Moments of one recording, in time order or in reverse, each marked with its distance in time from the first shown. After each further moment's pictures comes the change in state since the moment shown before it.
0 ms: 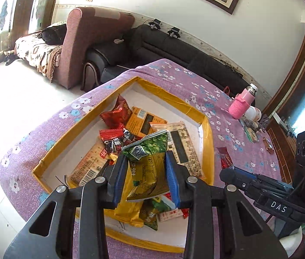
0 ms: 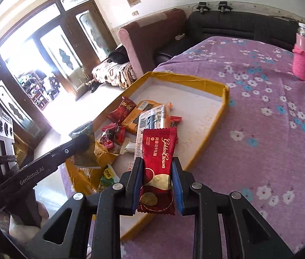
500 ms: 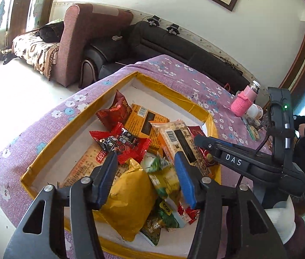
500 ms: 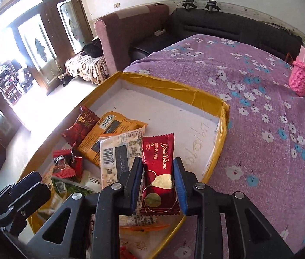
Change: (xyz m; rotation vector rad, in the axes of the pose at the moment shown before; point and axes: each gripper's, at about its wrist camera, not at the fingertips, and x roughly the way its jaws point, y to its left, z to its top) left arm 0.005 0.007 0.001 0.009 -0.002 -0.010; right arm 0.068 -0.013 0.045 -0.007 0.013 -0.189
